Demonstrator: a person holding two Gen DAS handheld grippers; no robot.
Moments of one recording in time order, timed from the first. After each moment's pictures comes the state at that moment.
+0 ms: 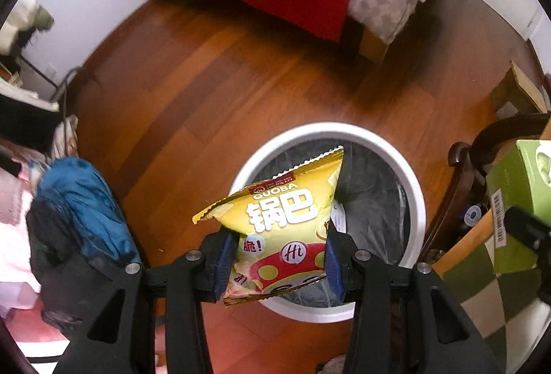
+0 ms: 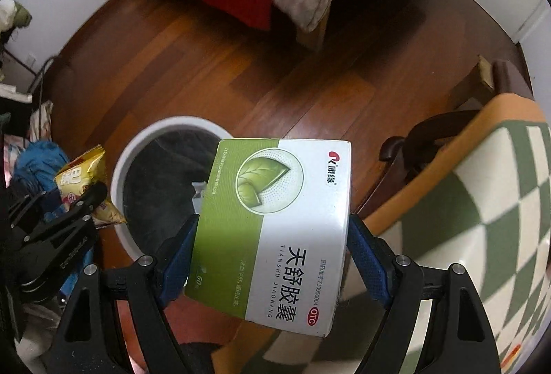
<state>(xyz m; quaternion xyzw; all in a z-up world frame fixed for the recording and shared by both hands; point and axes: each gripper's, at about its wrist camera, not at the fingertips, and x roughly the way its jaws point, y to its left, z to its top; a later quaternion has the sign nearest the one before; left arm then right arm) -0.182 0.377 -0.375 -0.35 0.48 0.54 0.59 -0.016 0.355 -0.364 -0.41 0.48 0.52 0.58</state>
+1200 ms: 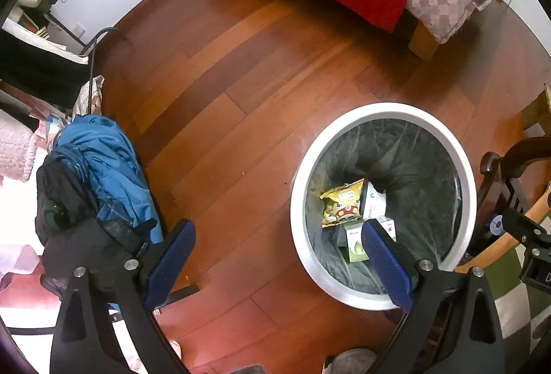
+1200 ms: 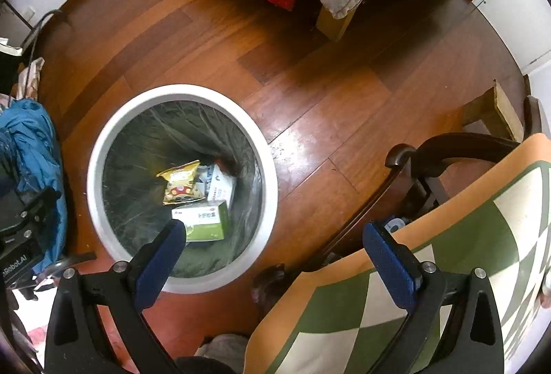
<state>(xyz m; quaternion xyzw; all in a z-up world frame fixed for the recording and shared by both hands) -0.248 0.364 -0.375 -0.38 0.48 0.59 0.53 -0.057 0.373 -0.402 -0.48 0.45 0.52 0.55</state>
